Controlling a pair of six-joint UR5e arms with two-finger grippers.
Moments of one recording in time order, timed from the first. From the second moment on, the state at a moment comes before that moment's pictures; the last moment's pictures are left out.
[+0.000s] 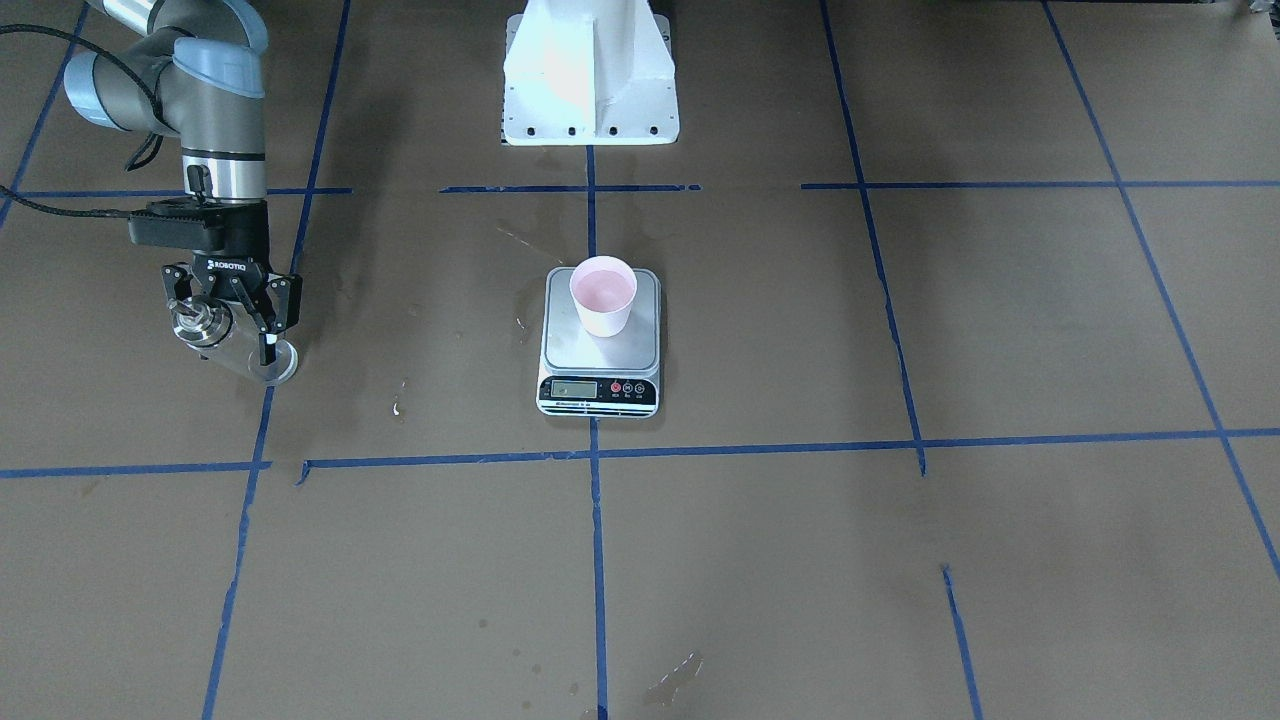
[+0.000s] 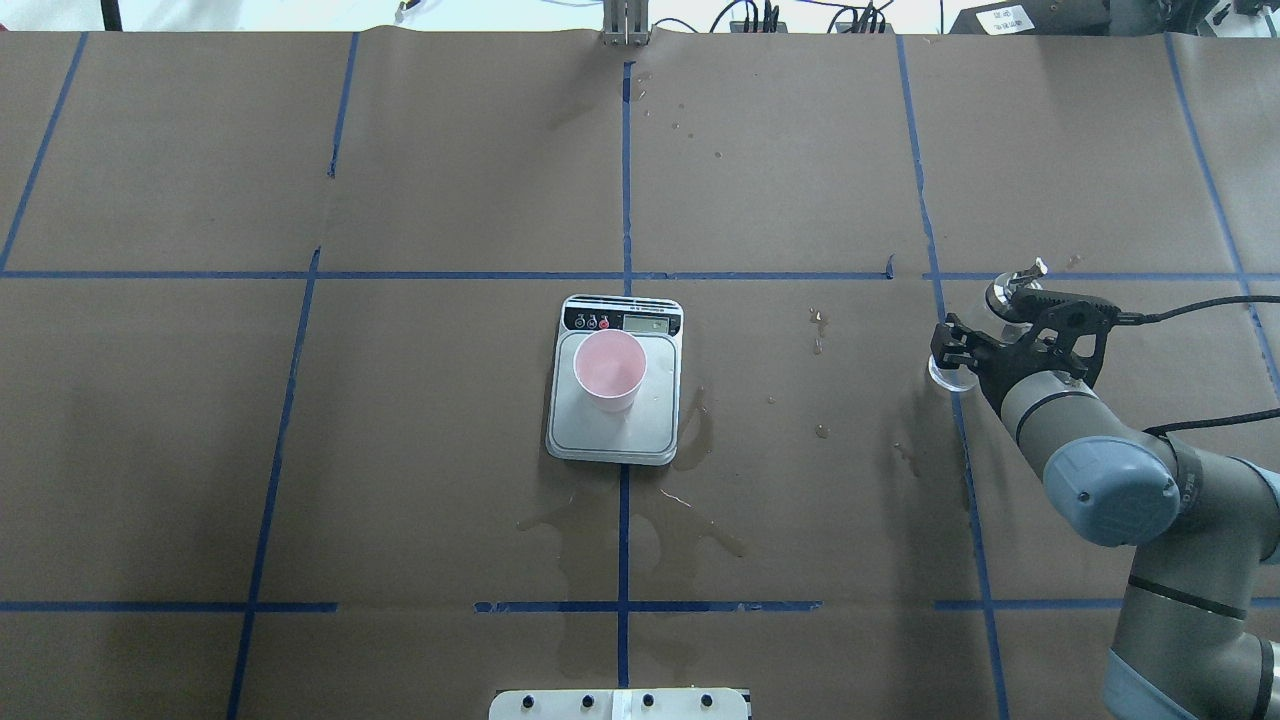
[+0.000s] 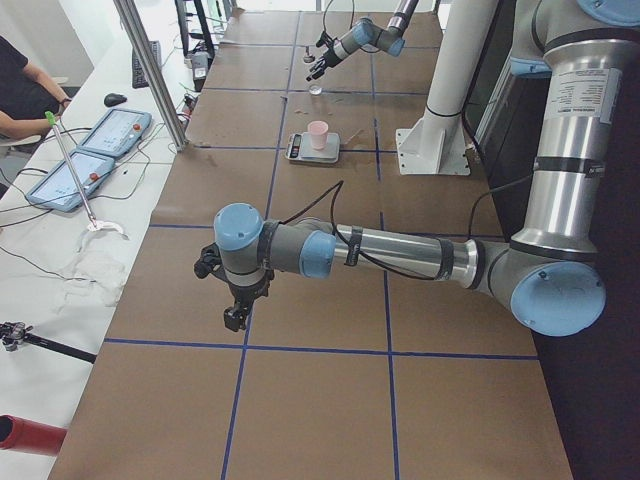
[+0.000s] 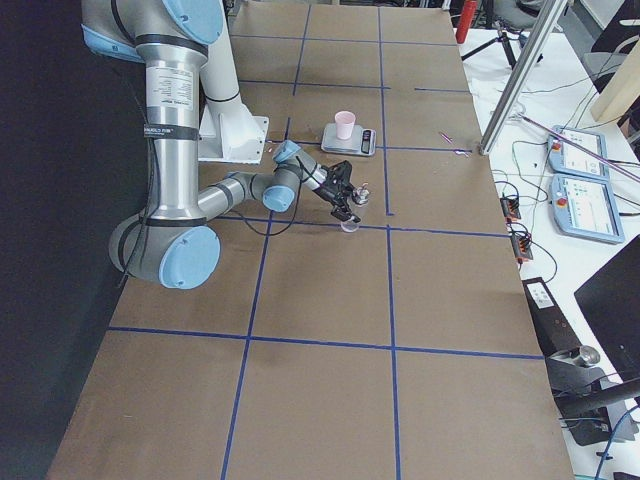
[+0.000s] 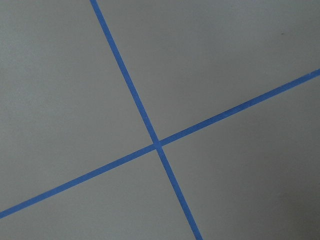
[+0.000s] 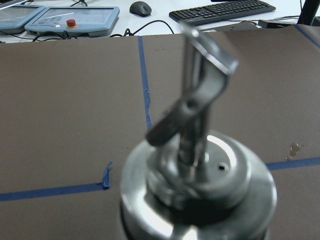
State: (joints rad) left arm -1.54 -1.65 -1.62 -1.61 -2.32 0.29; right arm 0.43 -1.60 1.87 -0.99 1.03 1.39
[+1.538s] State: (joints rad) left arm -1.54 -1.65 -1.62 -1.61 -2.31 0.29; right arm 0.44 -1.70 2.09 -1.21 1.37 1.33
